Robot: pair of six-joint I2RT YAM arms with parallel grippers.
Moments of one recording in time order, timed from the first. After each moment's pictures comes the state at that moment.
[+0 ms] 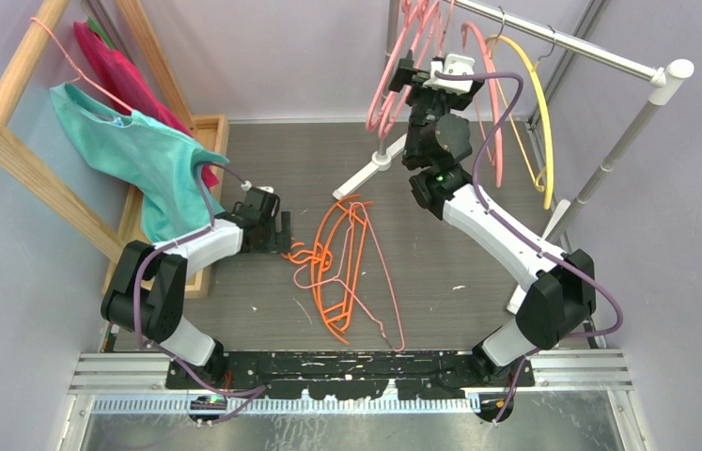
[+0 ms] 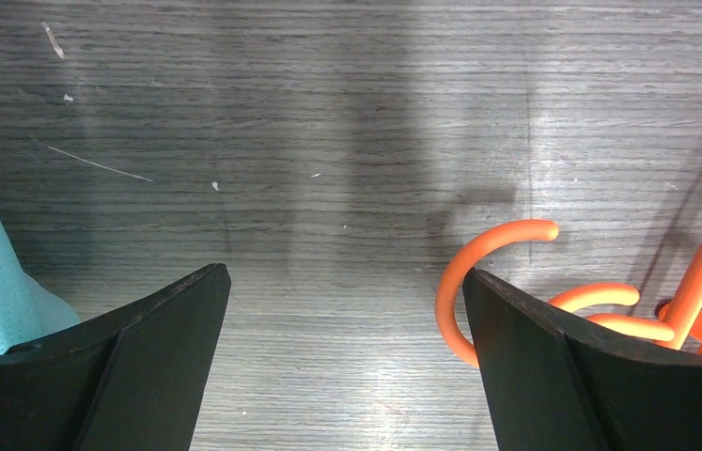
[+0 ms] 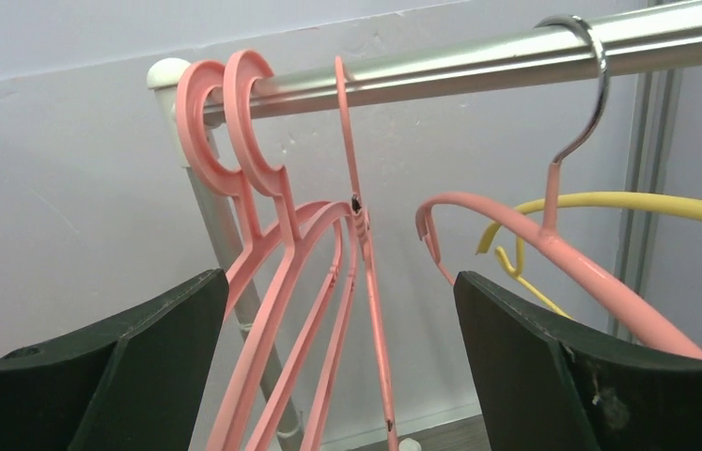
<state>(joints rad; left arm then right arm) -0.37 1.55 0.84 -0.34 -0.21 -0.35 0.58 1.52 1.39 0.78 0.74 -0.26</state>
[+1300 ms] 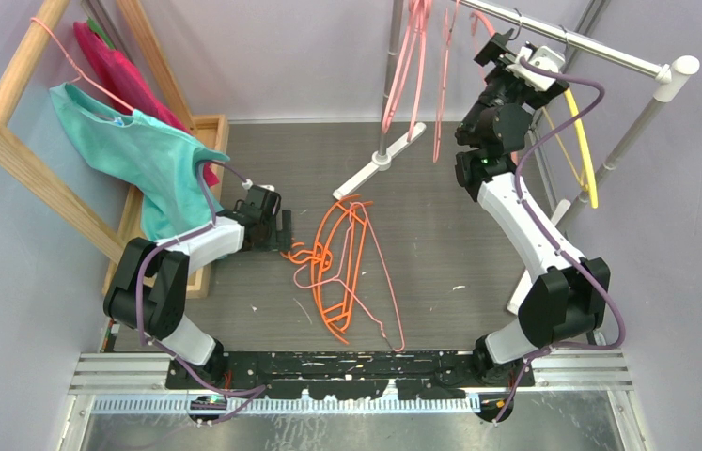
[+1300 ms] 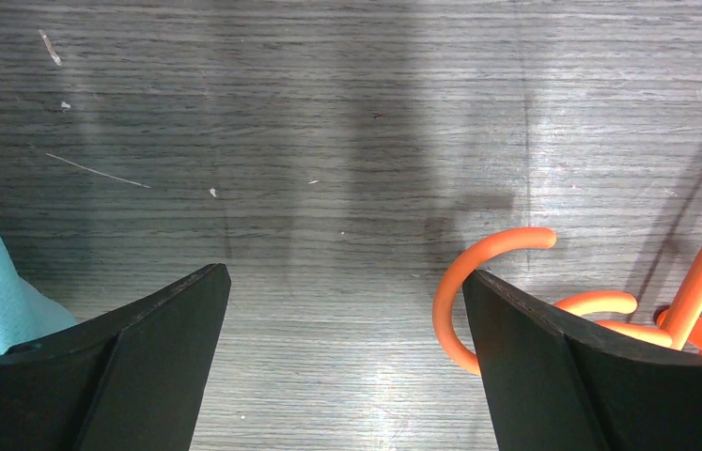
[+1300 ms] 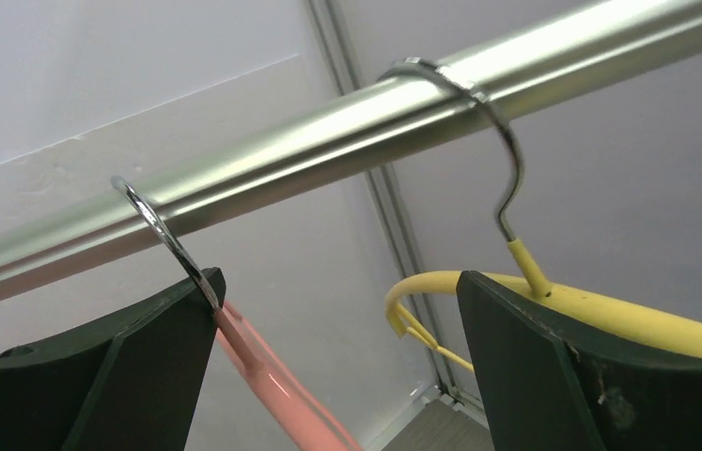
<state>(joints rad) -0.37 1.57 0.86 -0.35 -0.21 -0.35 0.27 1.48 1.37 0.89 0.89 -0.26</state>
